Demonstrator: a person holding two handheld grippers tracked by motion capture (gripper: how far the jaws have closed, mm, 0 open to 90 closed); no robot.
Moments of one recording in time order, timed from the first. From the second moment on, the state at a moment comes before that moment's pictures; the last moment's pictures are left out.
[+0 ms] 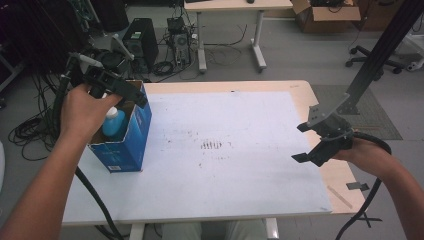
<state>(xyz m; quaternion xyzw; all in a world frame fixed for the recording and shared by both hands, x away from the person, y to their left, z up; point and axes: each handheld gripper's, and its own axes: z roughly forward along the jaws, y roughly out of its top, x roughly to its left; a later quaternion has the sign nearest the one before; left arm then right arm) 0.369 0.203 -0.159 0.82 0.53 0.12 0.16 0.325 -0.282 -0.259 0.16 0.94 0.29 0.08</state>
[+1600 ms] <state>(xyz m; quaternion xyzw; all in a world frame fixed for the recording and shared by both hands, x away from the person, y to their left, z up) 0.374 0.086 -0.155 0.92 0.35 0.10 0.17 0.326 -0.279 -0.257 0.17 0.94 0.29 0.08</state>
